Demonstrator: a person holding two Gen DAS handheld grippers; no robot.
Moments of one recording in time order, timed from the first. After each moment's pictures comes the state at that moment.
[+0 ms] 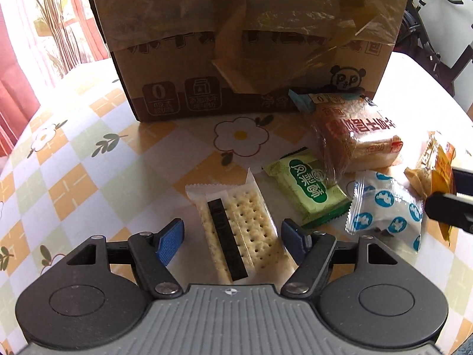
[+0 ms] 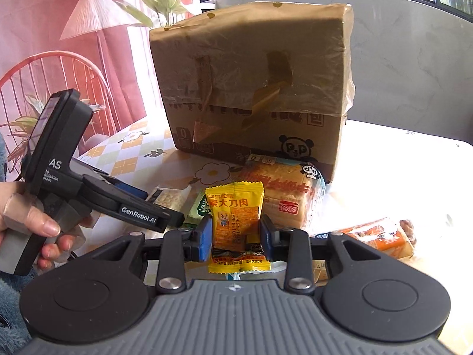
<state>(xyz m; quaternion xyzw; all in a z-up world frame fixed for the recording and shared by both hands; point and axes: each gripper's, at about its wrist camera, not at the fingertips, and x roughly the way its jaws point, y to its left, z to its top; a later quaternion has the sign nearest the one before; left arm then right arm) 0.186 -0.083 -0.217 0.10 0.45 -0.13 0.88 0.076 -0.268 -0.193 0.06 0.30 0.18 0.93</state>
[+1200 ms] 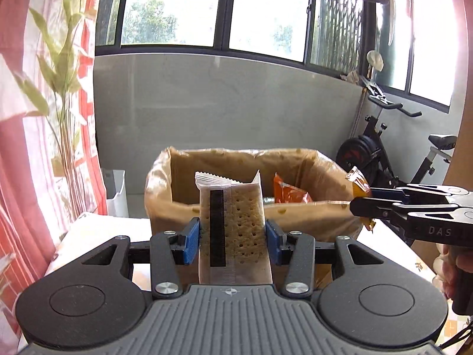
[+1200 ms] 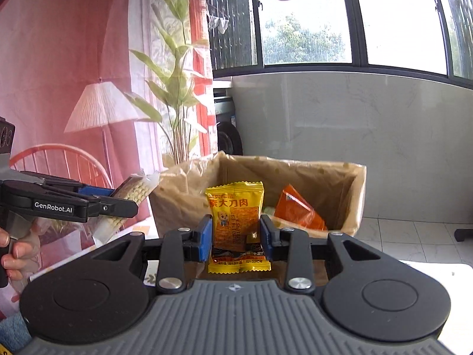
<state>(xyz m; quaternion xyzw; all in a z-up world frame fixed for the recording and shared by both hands) 0.217 -0.037 -0.021 0.02 0.22 -0.20 0.96 0.165 -0.290 -0.047 0.05 0.15 0.21 0.96</state>
